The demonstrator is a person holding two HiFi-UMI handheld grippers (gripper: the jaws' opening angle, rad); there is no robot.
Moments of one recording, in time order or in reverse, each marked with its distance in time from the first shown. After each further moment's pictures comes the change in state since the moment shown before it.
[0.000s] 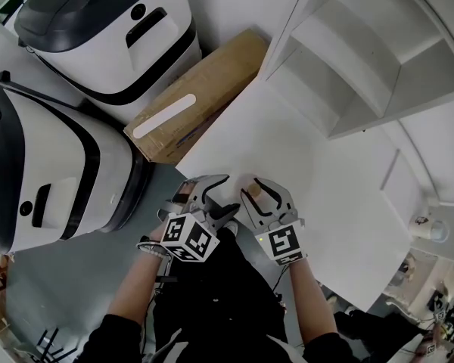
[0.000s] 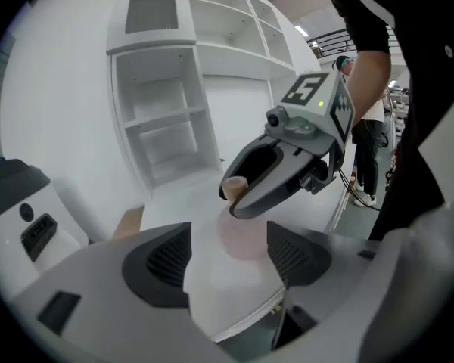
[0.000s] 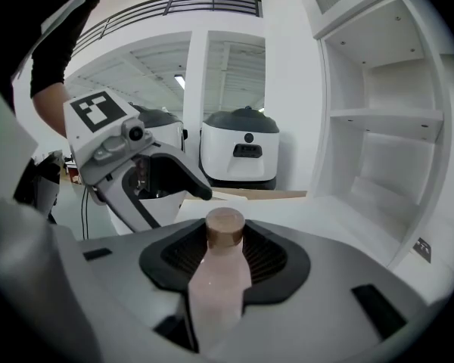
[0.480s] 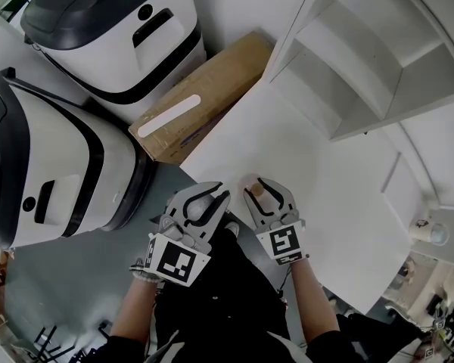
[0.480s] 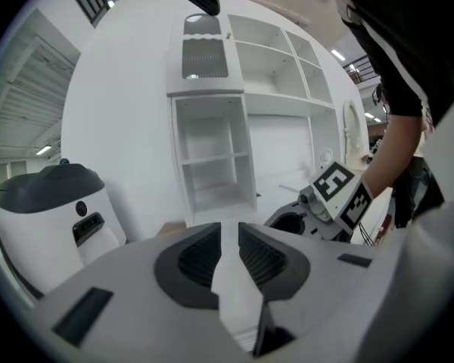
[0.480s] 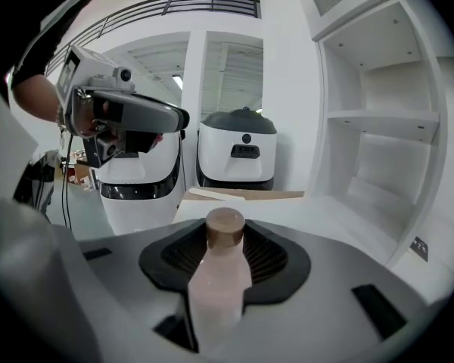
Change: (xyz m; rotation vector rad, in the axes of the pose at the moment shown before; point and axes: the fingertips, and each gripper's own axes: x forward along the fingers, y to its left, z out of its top) left arm -0.087 0.045 0.069 -0.217 -0.186 0.257; right arm 0.000 0.000 0.000 0.008 -0.008 -0.020
